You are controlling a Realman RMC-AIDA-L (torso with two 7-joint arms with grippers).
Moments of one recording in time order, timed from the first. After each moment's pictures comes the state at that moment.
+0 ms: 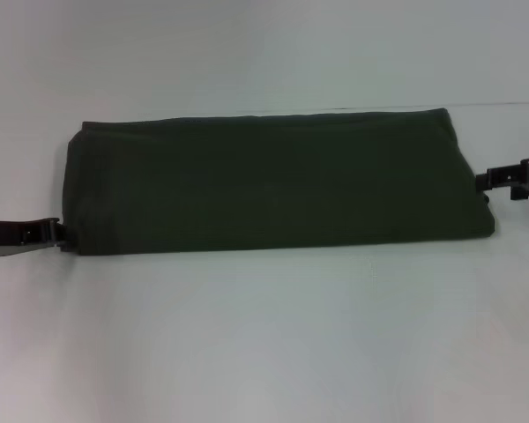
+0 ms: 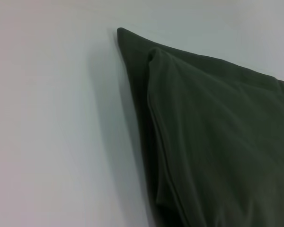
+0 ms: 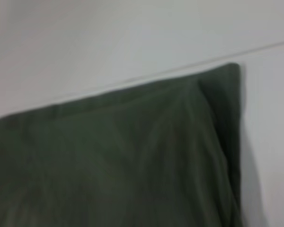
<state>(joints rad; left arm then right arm) -0.66 -1.90 0.75 0.44 2.26 1.02 -2.25 0.71 1.84 -0.75 -0.54 -2.35 -1.14 2.43</state>
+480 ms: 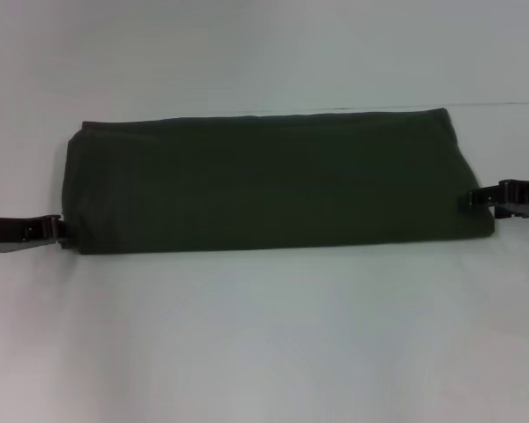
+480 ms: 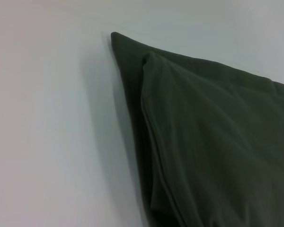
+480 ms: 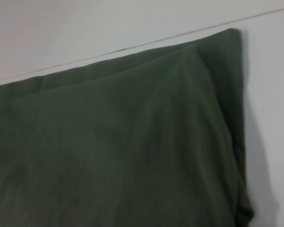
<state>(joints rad) -0.67 -1.90 0.75 0.44 2.26 1.02 -2.24 0.74 1.87 -0.75 -0.49 -2.40 -1.08 2.41</state>
